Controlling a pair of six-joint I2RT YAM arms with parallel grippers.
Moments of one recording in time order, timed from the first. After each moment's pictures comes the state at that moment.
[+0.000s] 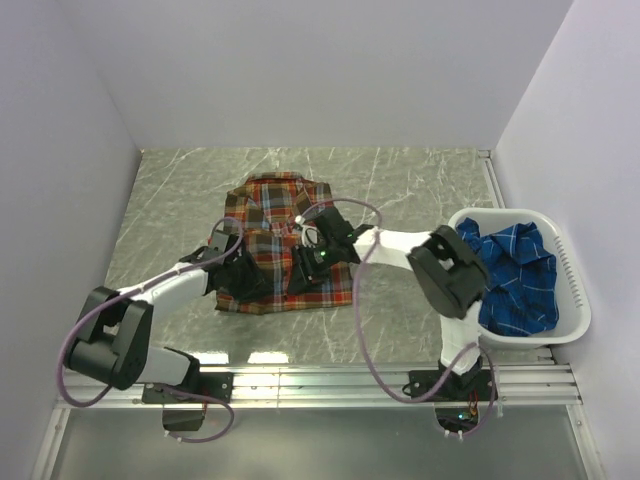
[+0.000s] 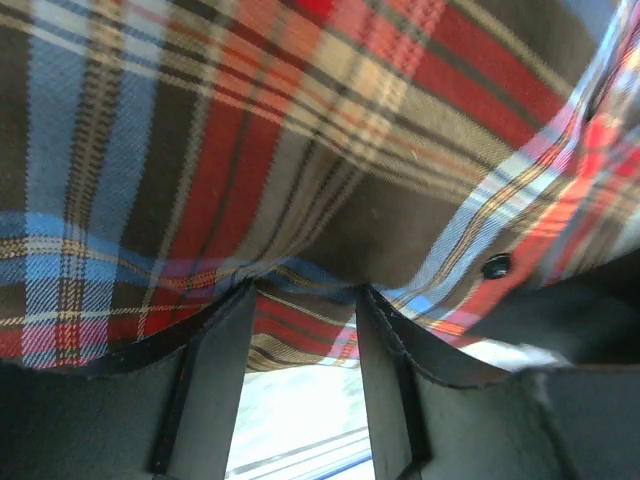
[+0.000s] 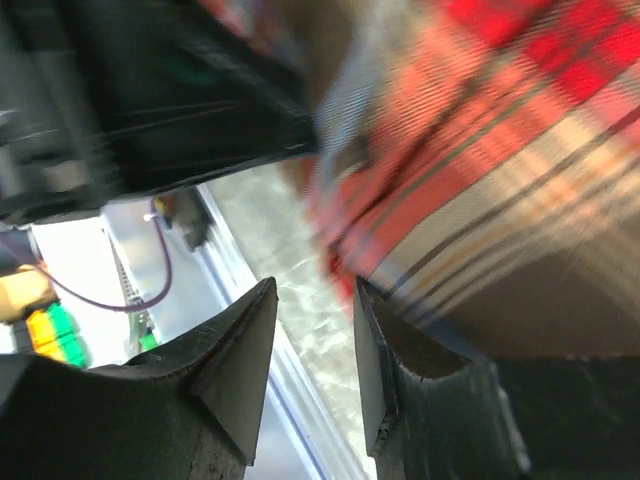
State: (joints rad) left arm -0.36 1.35 0.61 -0.32 0.20 -0.93; right arm 0.72 1.91 1.16 -0.17 -0.74 0.50
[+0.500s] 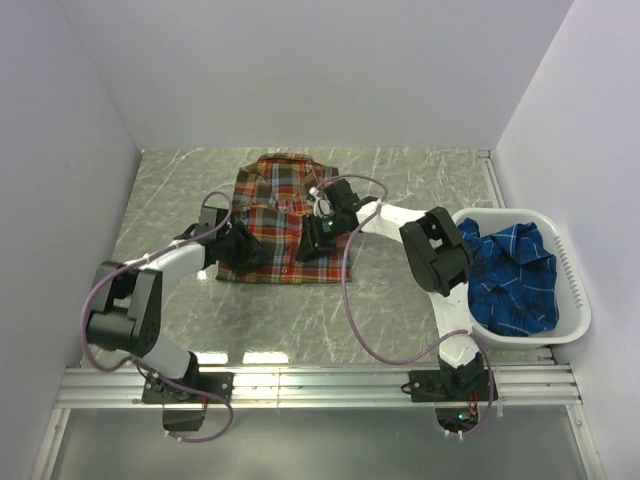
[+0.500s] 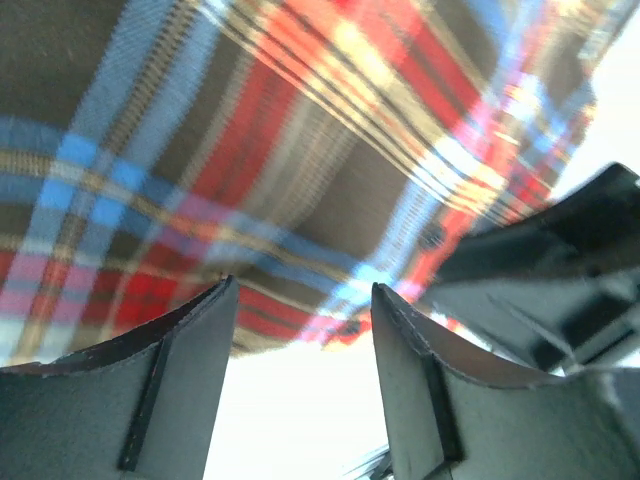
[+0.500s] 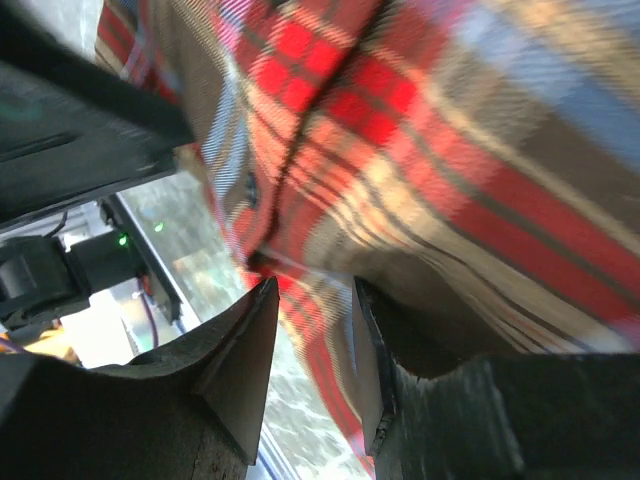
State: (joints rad) left arm -0.21 1.55 0.78 -0.19 0.29 -0.94; right arm 0.56 2.16 1.49 -0.34 -0.72 0.44
